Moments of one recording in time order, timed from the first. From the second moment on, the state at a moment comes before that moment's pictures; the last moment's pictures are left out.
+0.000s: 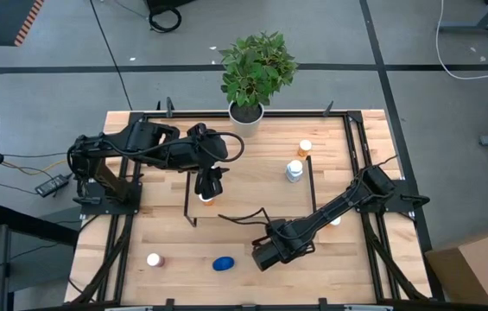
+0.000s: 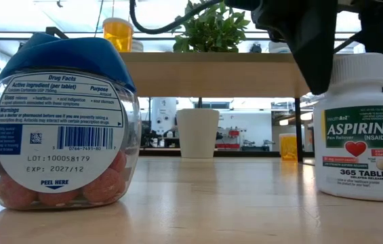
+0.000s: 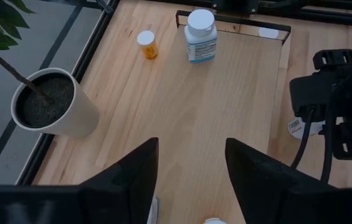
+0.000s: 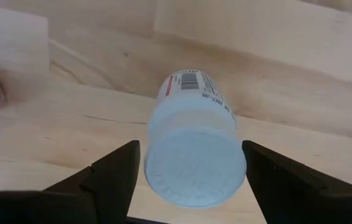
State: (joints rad) left arm -0.15 1.68 2.15 -1.34 -0.37 -0.28; right arm 0.52 2.05 1.68 -1.11 -0.06 1.91
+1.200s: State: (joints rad) left arm -0.15 1.68 2.15 -1.34 -0.36 -0.27; right arm 0.50 2.03 2.05 -1.47 -0.08 1.72
